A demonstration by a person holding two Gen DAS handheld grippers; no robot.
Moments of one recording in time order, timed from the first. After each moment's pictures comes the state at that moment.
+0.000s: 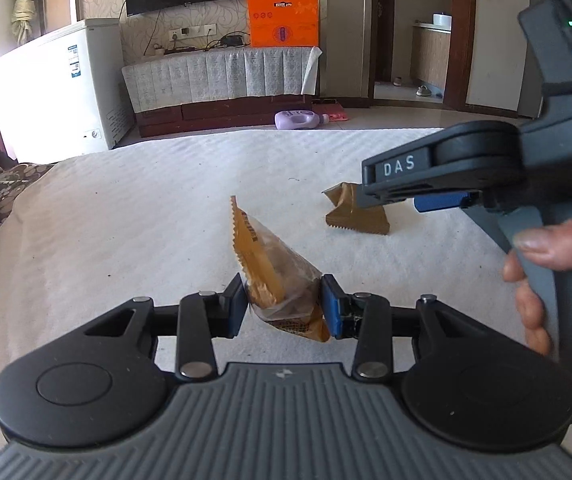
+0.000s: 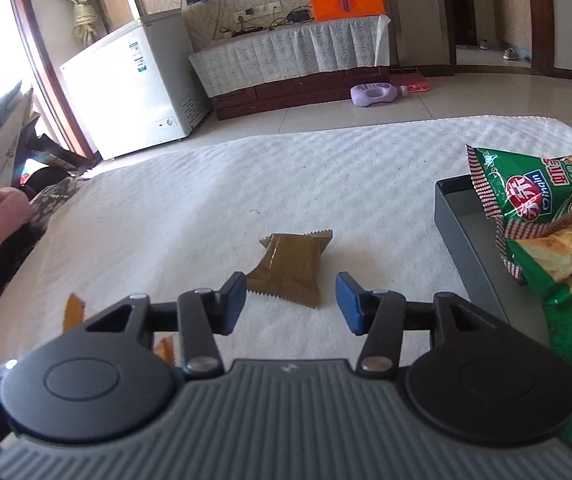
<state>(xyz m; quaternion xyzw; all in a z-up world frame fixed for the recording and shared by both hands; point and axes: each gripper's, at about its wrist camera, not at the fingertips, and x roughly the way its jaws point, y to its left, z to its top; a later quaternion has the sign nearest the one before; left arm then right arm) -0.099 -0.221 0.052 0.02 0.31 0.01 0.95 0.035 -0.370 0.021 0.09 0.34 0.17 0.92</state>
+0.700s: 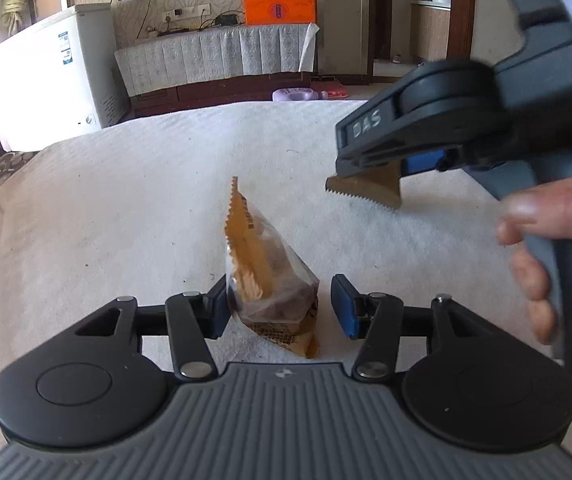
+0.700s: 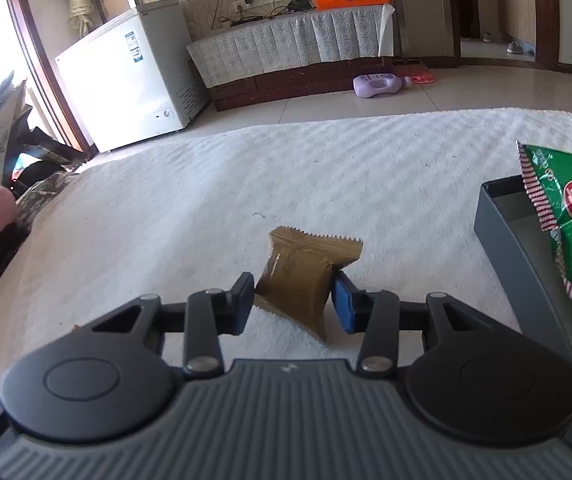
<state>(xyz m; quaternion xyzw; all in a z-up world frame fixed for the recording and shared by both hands) -0.073 -0.222 0.026 0.02 0.35 0.01 0.94 0.048 -0.353 0.022 0.07 0.34 0.20 0.92</state>
